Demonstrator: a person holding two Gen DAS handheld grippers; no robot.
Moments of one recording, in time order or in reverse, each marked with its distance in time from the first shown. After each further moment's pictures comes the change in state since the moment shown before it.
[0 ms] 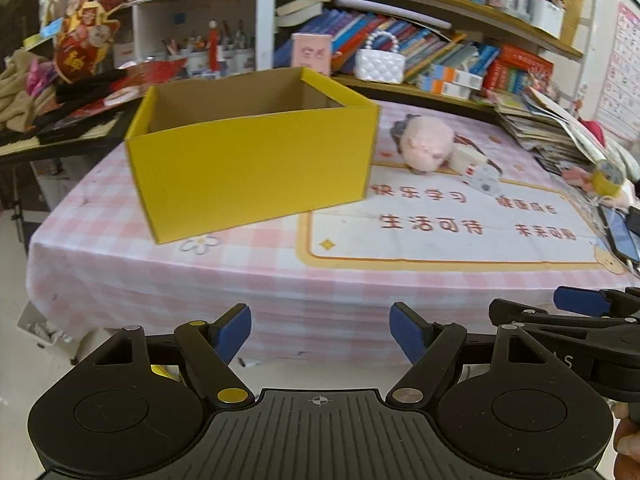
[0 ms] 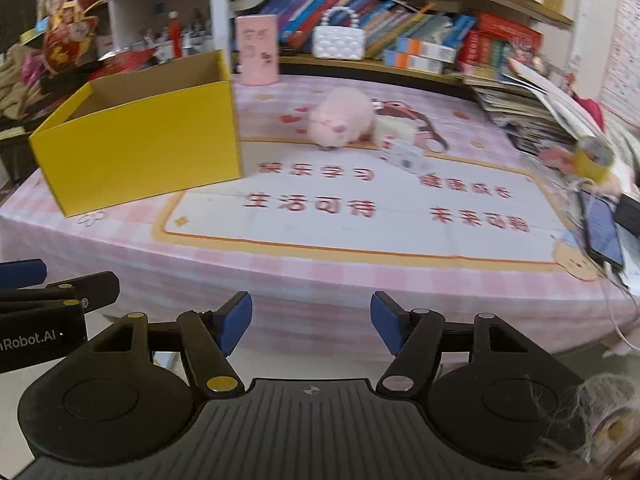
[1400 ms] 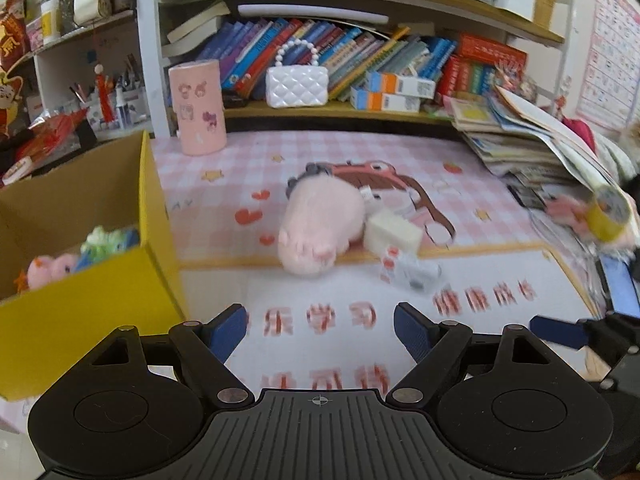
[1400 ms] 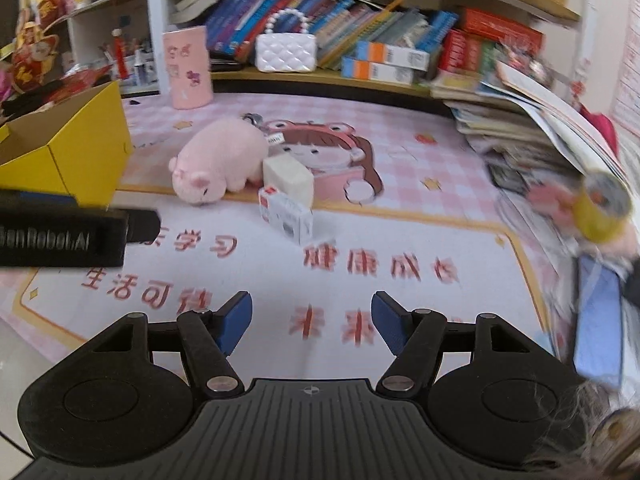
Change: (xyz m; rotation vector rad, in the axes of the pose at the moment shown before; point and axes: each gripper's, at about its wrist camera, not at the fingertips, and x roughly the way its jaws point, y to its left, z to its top) left arm 0.126 -0.142 0.124 0.076 -0.022 -0.026; right arm 0.101 -0.146 0.082 -0.053 -0.025 0.053
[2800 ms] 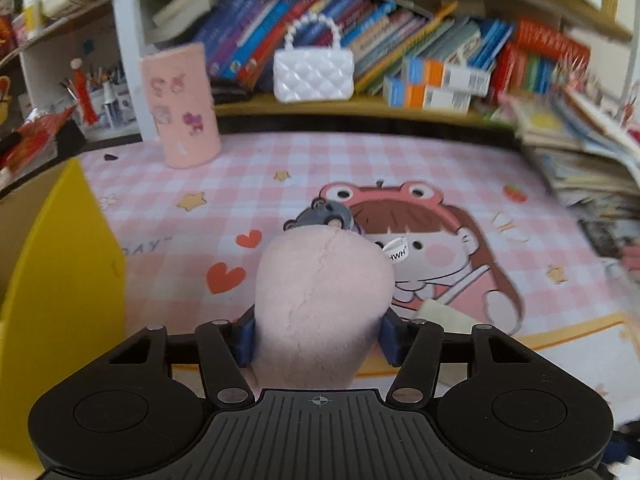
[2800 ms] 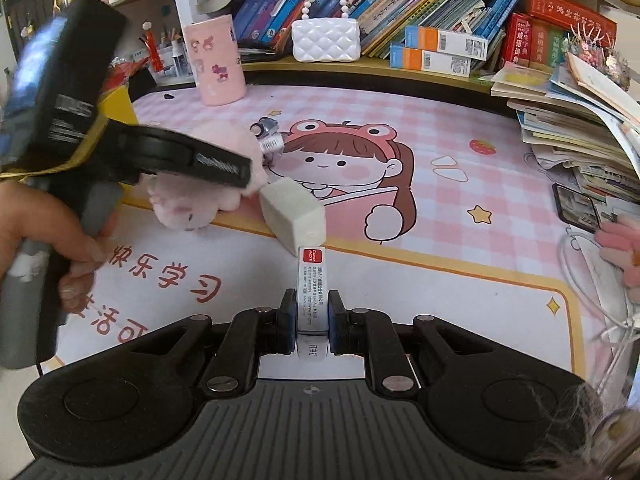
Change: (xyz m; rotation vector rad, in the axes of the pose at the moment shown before) left arm 0.107 -0.014 0.061 -0.034 0.038 0.075; right arm 0.052 -0.049 0.043 -0.040 0.059 0.213
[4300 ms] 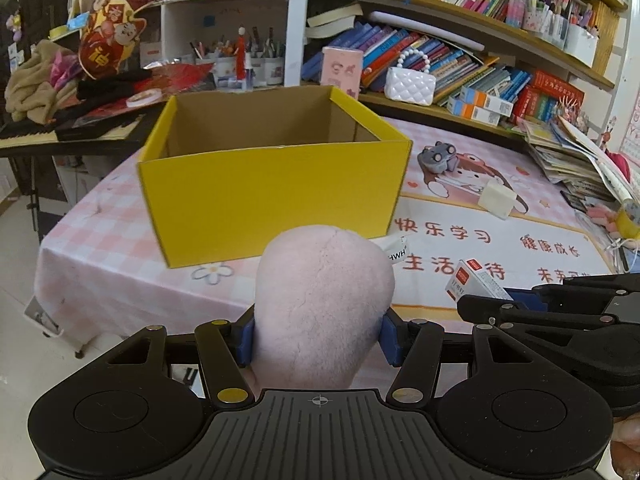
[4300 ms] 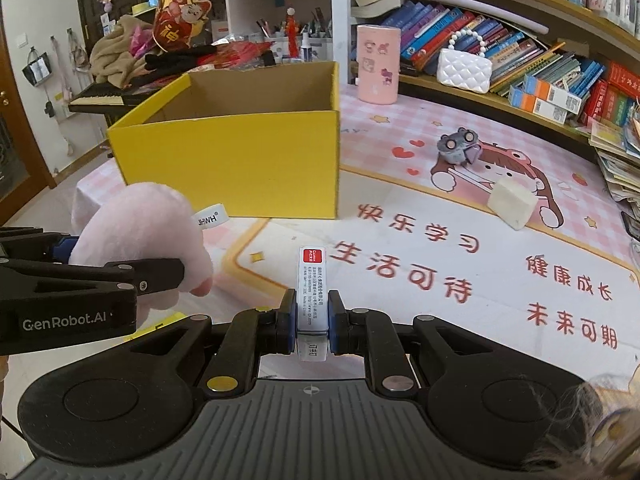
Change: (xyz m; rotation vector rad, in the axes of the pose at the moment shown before) left arm -0.213 0.178 -0.170 -0.126 -0.039 0.016; right arm -0.062 0.234 -0.058 -0.140 -0.032 0.063
